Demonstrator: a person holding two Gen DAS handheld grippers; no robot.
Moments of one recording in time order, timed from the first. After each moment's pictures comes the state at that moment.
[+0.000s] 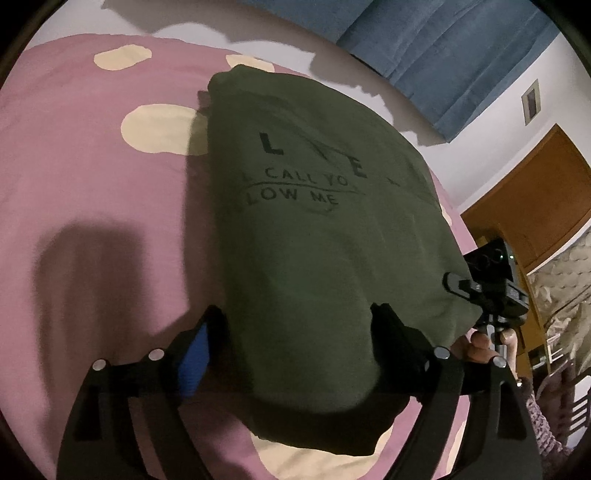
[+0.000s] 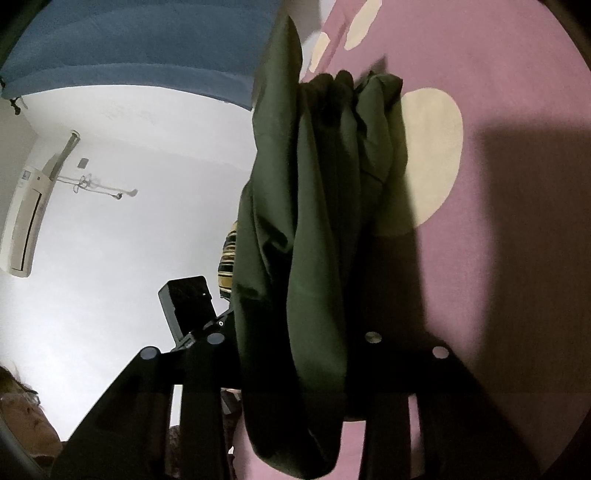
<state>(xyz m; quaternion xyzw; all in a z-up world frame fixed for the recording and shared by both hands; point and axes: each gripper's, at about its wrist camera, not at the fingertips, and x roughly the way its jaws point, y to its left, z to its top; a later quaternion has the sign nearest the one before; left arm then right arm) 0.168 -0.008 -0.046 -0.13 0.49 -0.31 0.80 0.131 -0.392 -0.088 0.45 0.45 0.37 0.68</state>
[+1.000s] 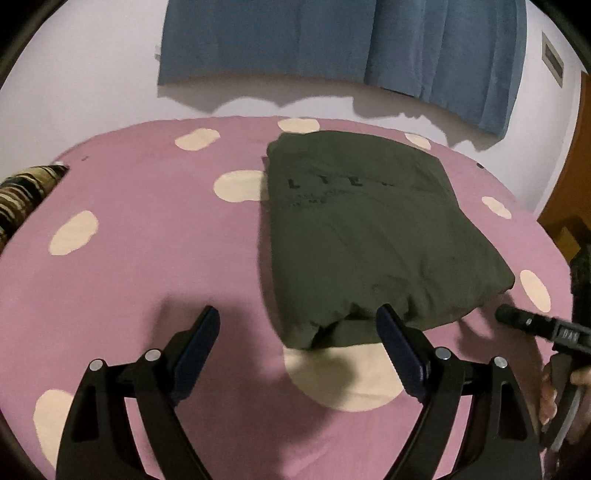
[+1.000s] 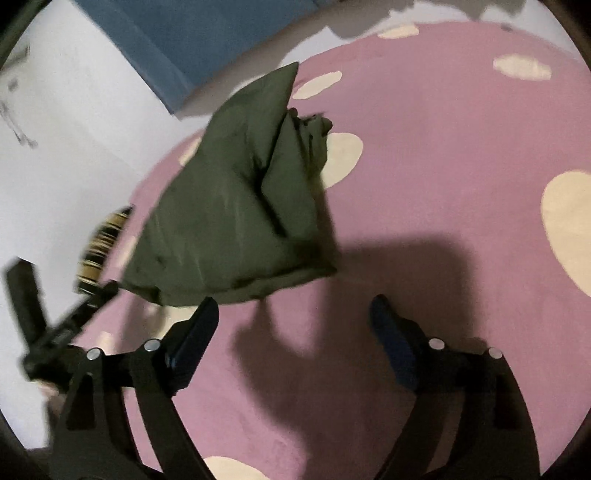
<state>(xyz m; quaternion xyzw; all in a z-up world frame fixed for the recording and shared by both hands) 0.068 -0.012 0.010 0.01 0.40 -0.13 0.91 0.029 -0.363 -0.033 0.21 0.45 0.12 0.86</state>
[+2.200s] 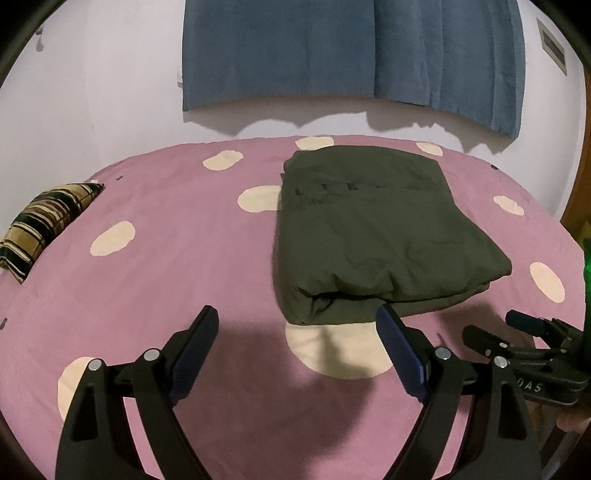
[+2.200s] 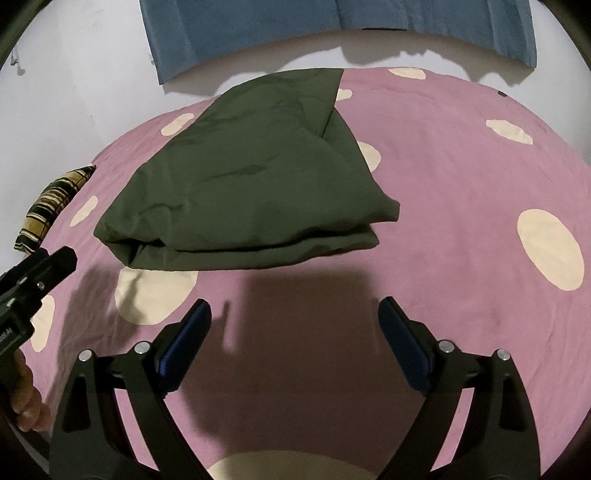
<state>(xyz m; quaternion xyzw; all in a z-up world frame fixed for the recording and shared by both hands) 0.023 -0.029 0.022 0.04 0.36 -0.07 0.93 -0.002 -0.300 -0.023 0.08 0.44 0.05 0.89</state>
